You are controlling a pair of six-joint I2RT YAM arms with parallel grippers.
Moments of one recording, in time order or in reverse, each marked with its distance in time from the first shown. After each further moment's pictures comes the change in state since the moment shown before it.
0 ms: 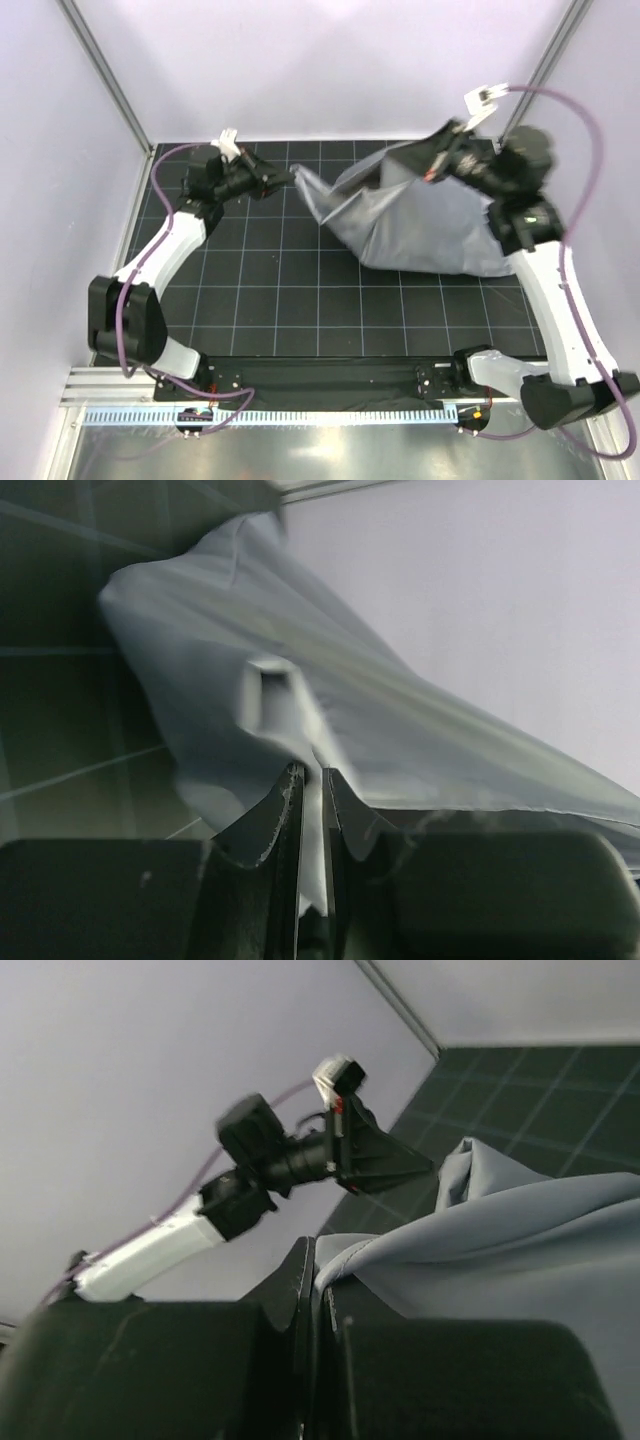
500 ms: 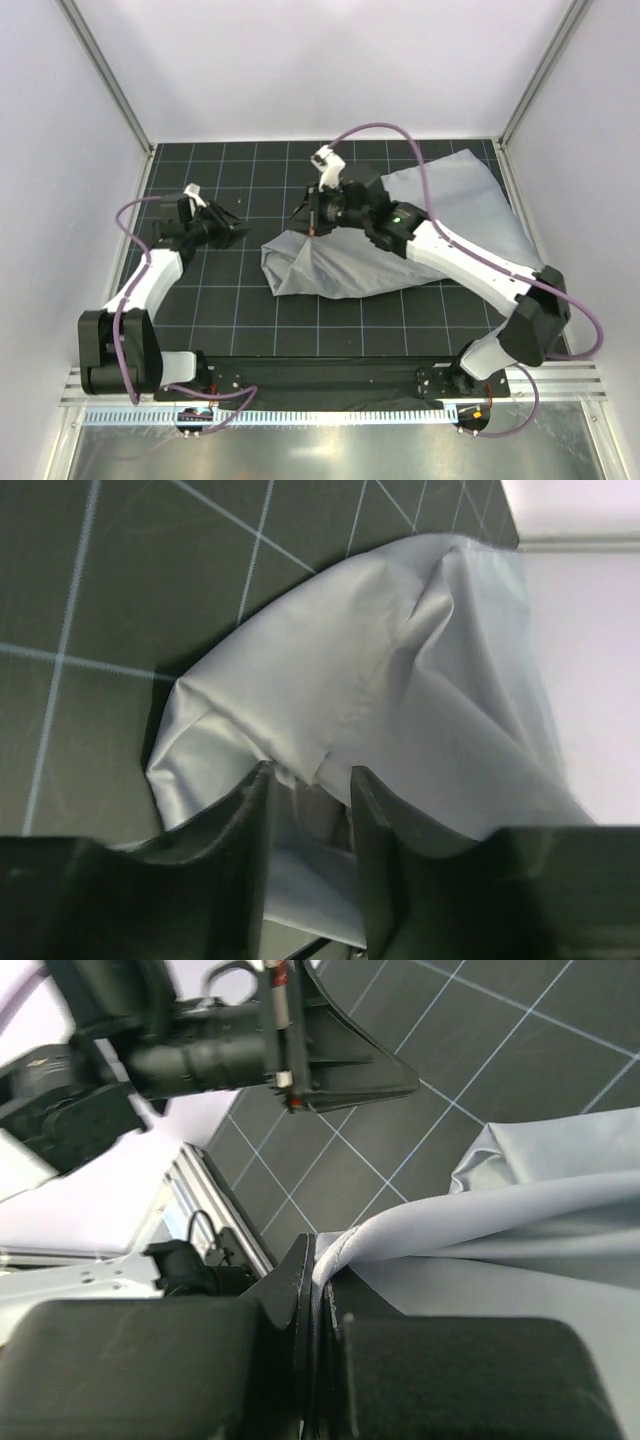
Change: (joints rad) left arm 0.246 -0.194 -0.396 -0.250 -0.081 0.309; right arm 0.643 0.359 -0.137 0.010 0.399 -0.220
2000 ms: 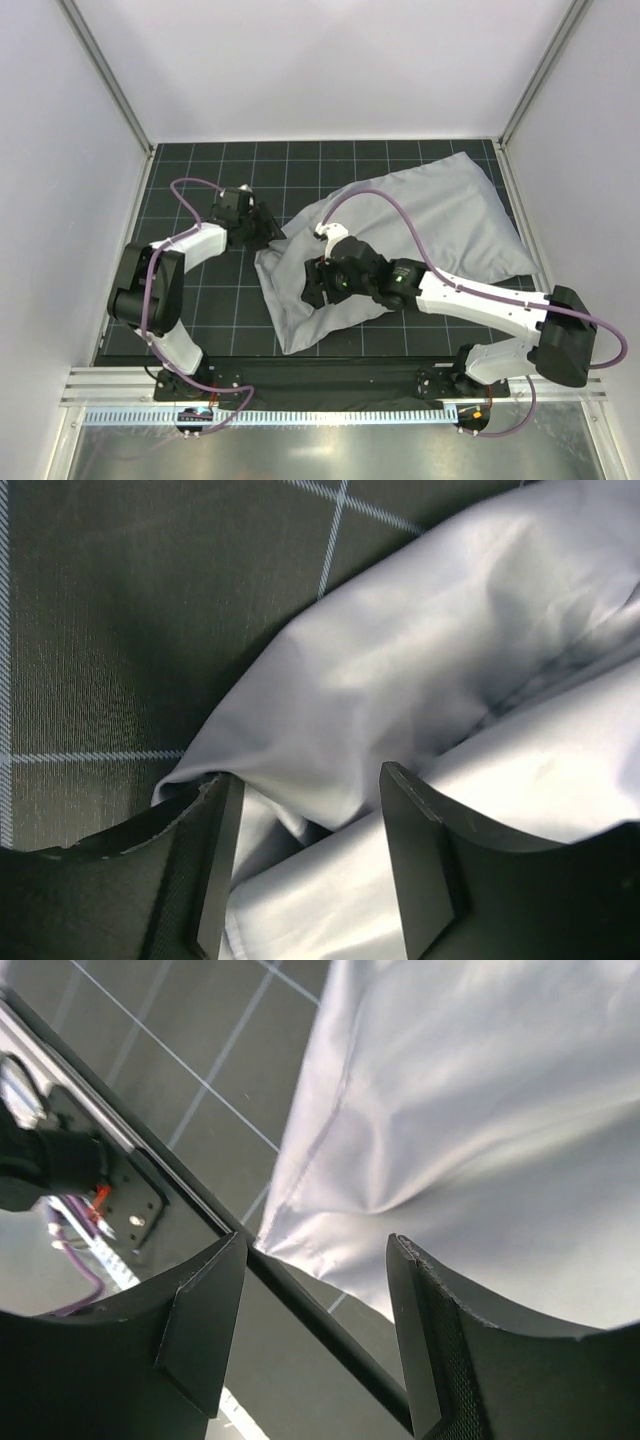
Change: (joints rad) left arm -0.277 0.356 0.154 -0.021 -0.331 0.154; right arm 0.248 -0.172 -0.368 -0.100 0.312 -0.047
